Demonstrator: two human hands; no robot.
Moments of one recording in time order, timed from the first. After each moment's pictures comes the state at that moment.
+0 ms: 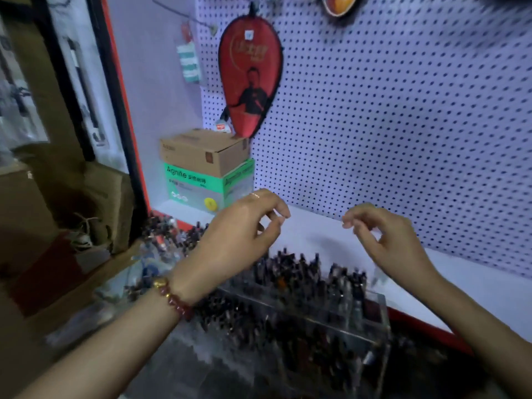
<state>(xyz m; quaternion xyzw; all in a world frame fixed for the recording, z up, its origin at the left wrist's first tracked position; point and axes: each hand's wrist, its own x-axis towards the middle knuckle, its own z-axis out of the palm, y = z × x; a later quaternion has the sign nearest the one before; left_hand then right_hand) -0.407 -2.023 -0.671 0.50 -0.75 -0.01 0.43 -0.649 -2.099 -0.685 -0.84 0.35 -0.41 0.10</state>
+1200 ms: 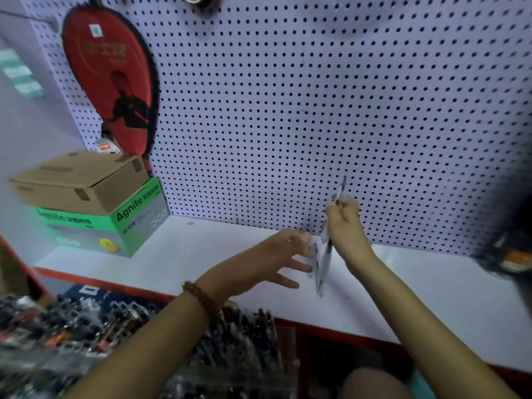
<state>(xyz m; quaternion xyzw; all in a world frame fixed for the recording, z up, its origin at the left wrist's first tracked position) -0.563 -2.141 -0.667 0.44 -0.64 -0.58 0.25 -0.721 -2.185 -0.676 -0.55 0.53 -0.54 0.35</state>
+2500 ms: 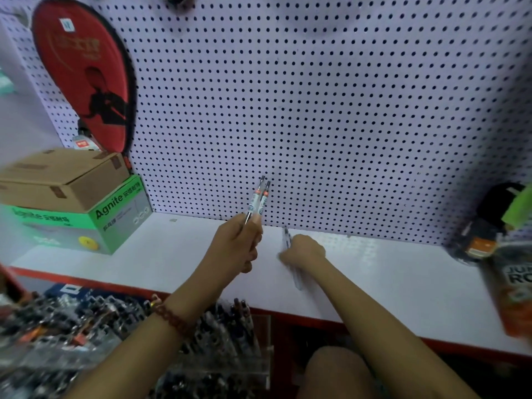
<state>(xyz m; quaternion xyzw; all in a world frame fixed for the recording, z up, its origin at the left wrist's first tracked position) -0.573 -2.123 -0.666 0.49 -0.58 -0.45 0.48 -0.718 -2.232 -0.757 -0.65 0.74 -0.05 0.17</state>
